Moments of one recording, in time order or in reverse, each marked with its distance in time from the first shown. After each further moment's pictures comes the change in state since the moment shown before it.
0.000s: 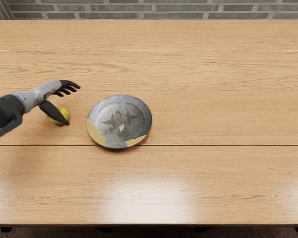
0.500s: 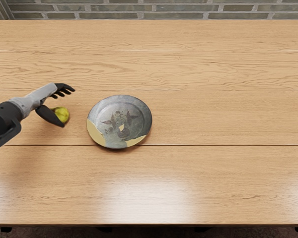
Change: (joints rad) left arm 0.036 0.000 0.028 -0.001 0.078 0.109 -0.003; right arm 0.000 0.000 0.000 0.000 0.000 0.000 0.000
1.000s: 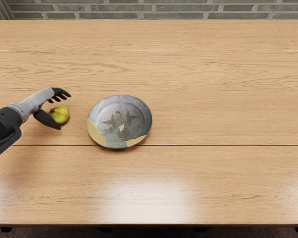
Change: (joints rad) left arm 0.017 -0.023 0.047 0.044 0.020 0.050 -0.005; right arm 0.000 0.000 0.000 0.000 0.000 0.000 0.000
